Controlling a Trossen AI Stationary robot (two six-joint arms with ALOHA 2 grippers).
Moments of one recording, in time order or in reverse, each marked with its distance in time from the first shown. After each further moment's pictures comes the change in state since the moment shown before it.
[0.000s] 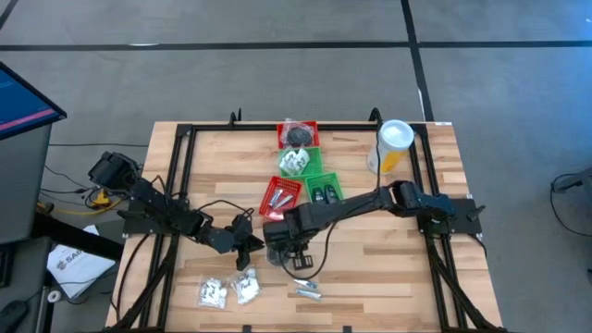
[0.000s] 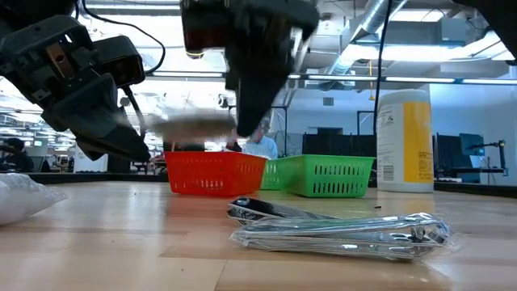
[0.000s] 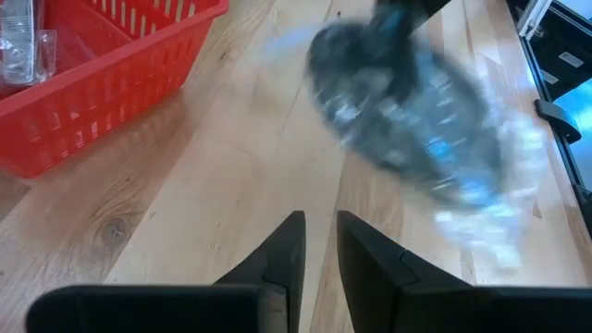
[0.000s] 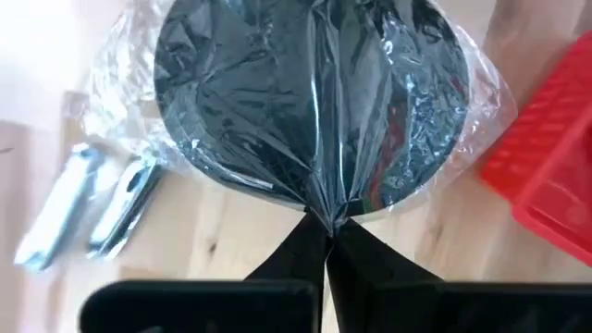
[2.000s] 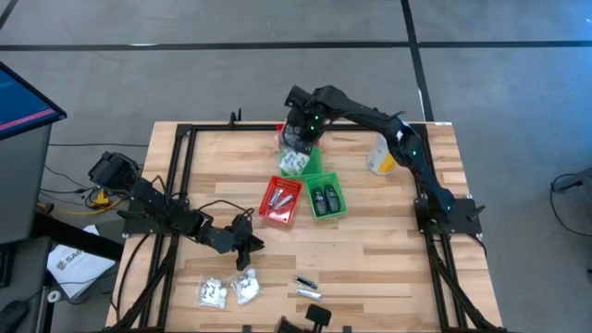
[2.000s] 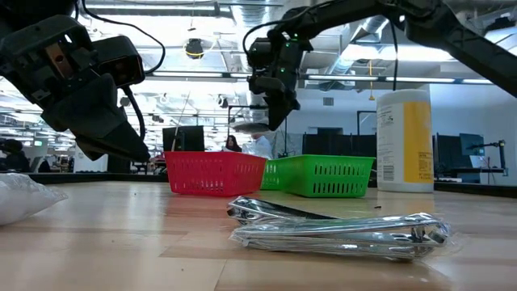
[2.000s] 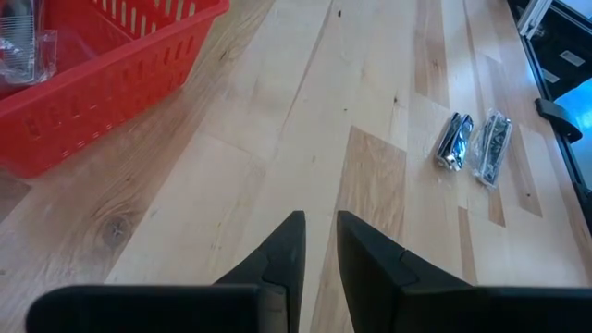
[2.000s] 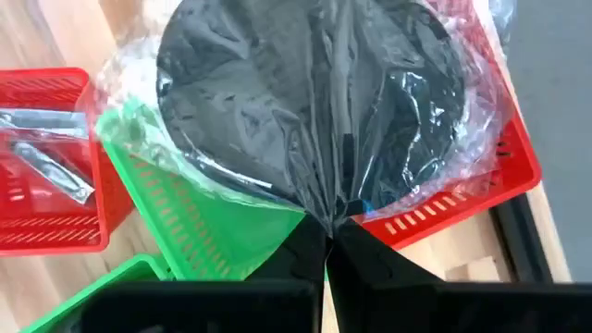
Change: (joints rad) left arm -0.001 0.000 0.000 -0.002 -0.001 0.001; right arm -0.720 -0.008 0.234 -0.172 -0.017 -0.133
